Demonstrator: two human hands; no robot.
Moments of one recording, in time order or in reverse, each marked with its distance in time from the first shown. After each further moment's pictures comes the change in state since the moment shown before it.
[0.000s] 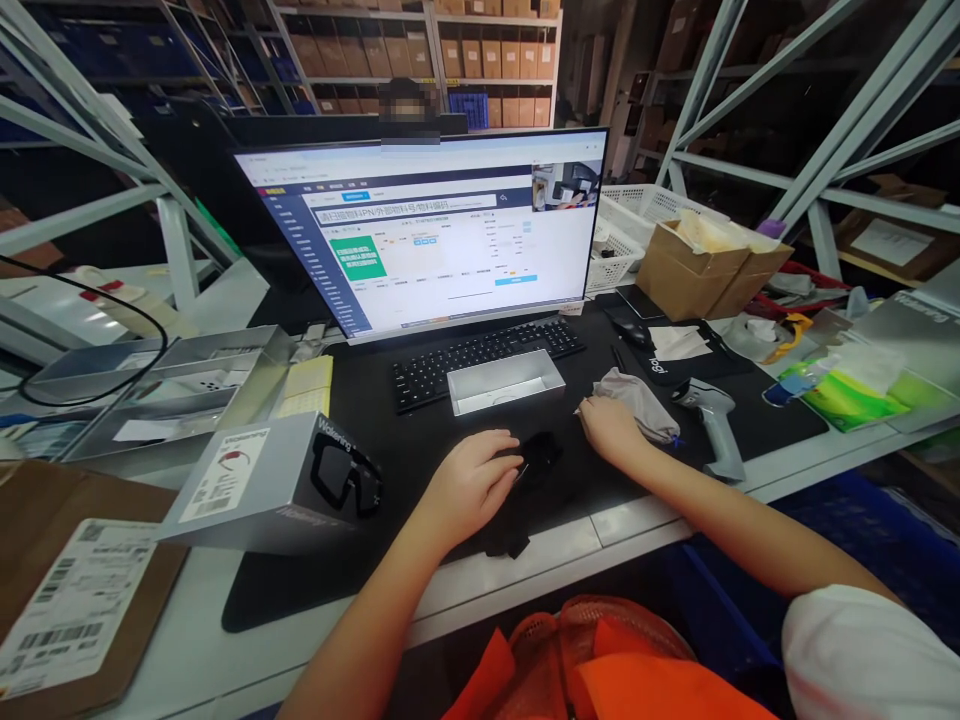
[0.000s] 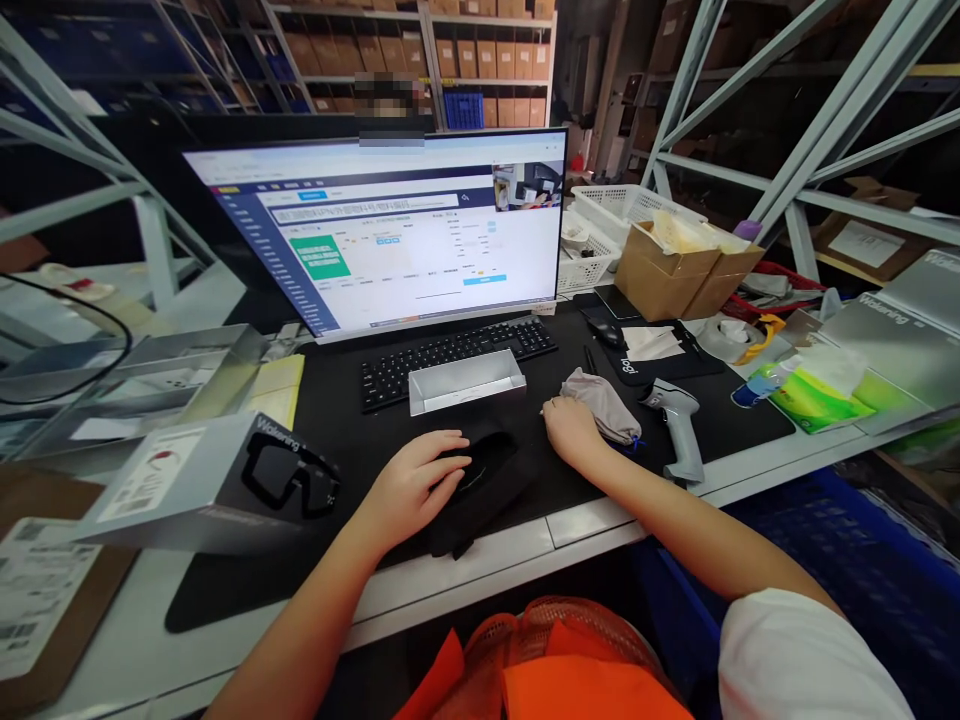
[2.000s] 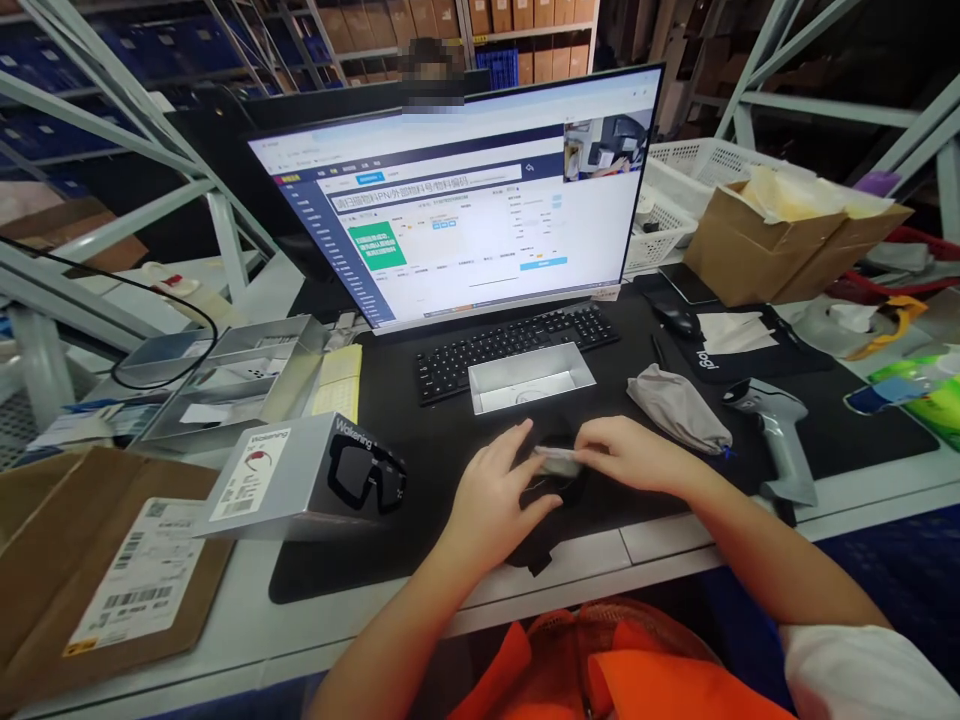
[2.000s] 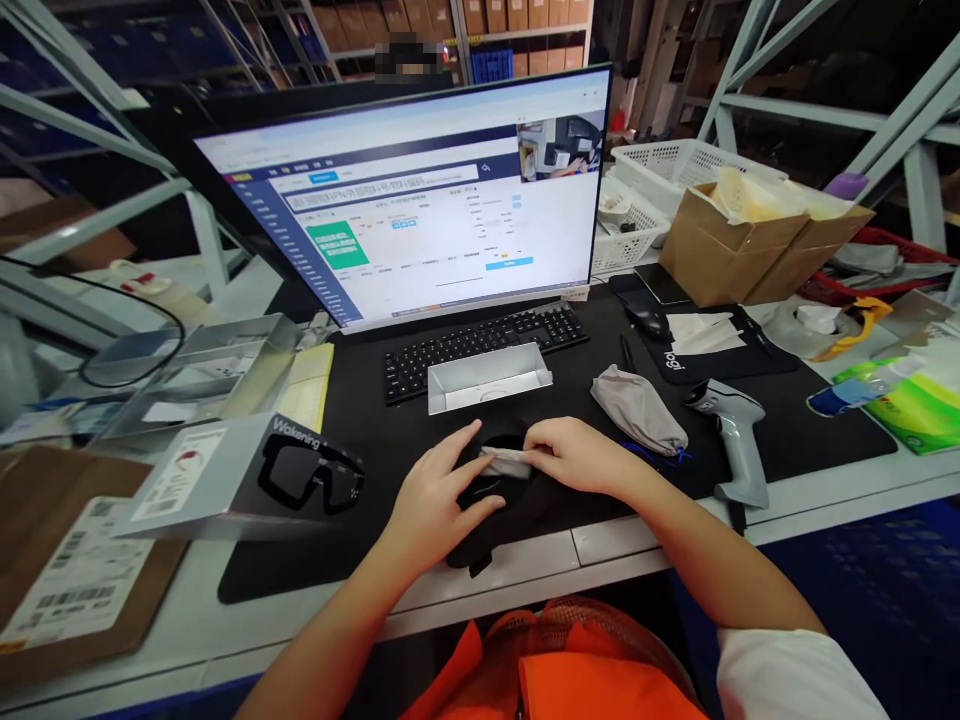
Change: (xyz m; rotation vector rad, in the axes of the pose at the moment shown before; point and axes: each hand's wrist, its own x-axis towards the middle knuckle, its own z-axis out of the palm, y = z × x) left_hand -0.004 0.019 0.013 0.145 -0.115 -0.281; right_hand 0.000 -0.043 -0.063 0.626 -0.277 -0.298
